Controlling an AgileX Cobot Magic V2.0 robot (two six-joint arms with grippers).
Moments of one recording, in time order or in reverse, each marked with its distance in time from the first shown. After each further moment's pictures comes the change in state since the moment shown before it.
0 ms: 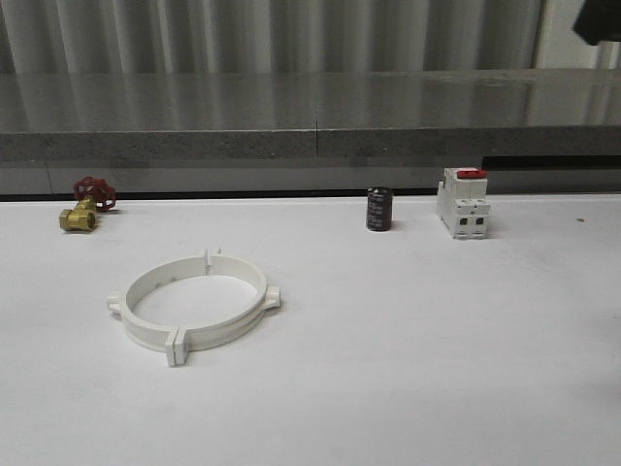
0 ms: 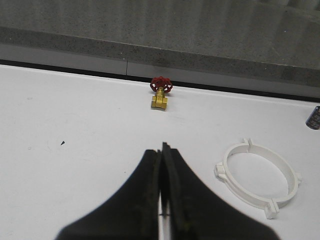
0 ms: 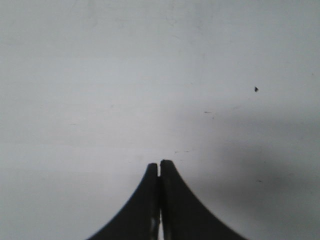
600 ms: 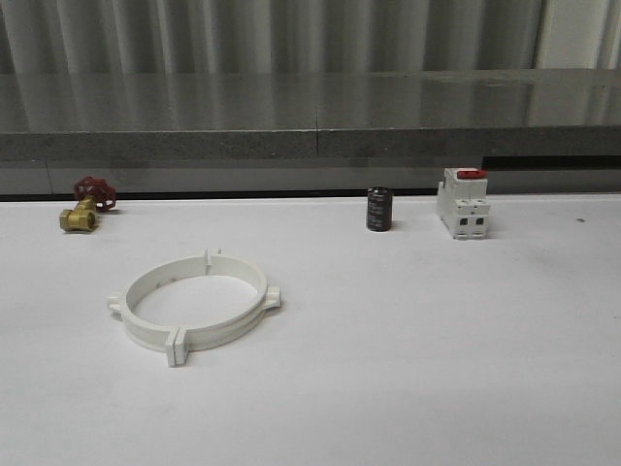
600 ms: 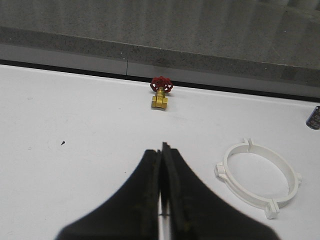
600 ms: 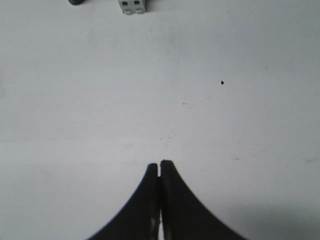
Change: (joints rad) left arm 0.000 0.000 0.000 0.000 0.000 0.000; right arm -0.099 -0.552 0.383 0.069 -0.170 -0.072
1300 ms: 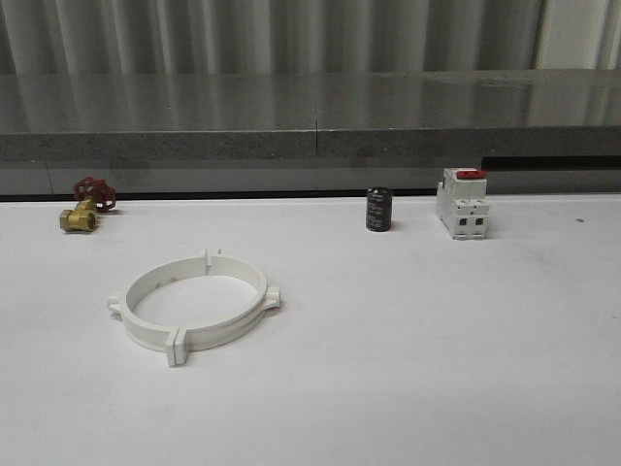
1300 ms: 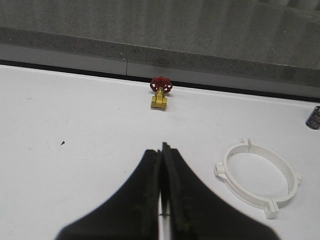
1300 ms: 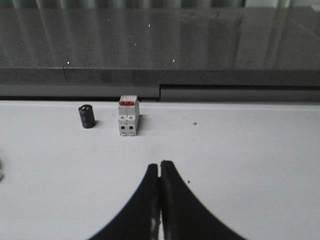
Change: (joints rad) left arm 0.000 0.000 0.000 0.000 0.000 0.000; right arm 0.000 -0.730 0.293 -0.124 -0.179 -0.002
